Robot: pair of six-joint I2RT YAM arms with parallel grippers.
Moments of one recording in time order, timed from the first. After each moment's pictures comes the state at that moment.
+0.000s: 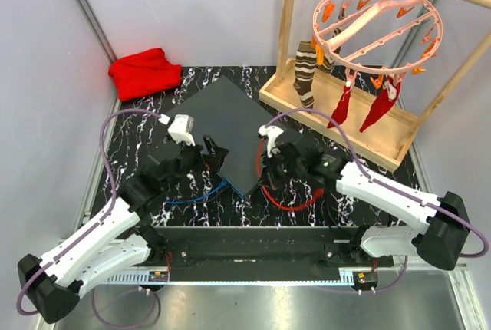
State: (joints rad) left arm -0.69 0.75 0.68 -0.23 -0.16 -0.46; right arm 0.89 1.24 1.01 -0.53 -0.15 0.40
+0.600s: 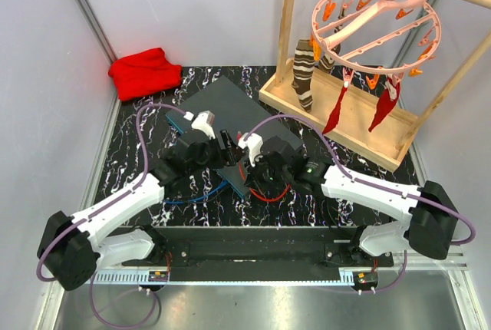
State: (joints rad) left arm -0.68 1.08 0.73 -0.14 0.00 -0.73; right arm 1.00 1.34 0.97 -0.29 -0.14 0.19
